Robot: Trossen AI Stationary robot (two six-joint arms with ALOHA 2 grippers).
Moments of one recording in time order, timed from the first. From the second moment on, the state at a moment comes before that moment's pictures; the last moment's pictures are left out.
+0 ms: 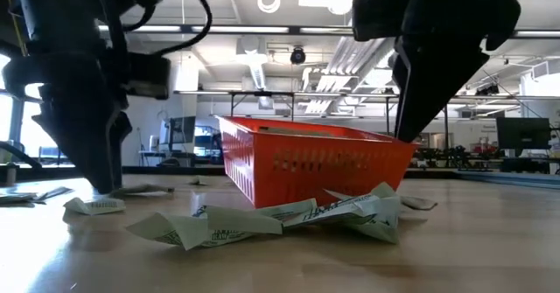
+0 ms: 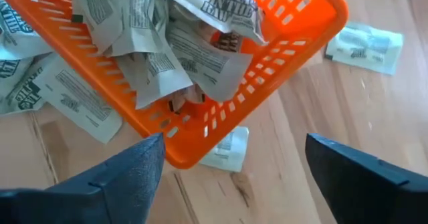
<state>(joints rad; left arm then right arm) -0.39 1.53 0.71 -0.36 -0.13 -0.74 0.40 1.76 1.18 -0.73 0.28 0.70</state>
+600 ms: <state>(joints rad) -0.28 1.60 0.71 -0.25 -0.23 -0.71 0.45 1.59 1.18 -0.76 0.59 0.76</state>
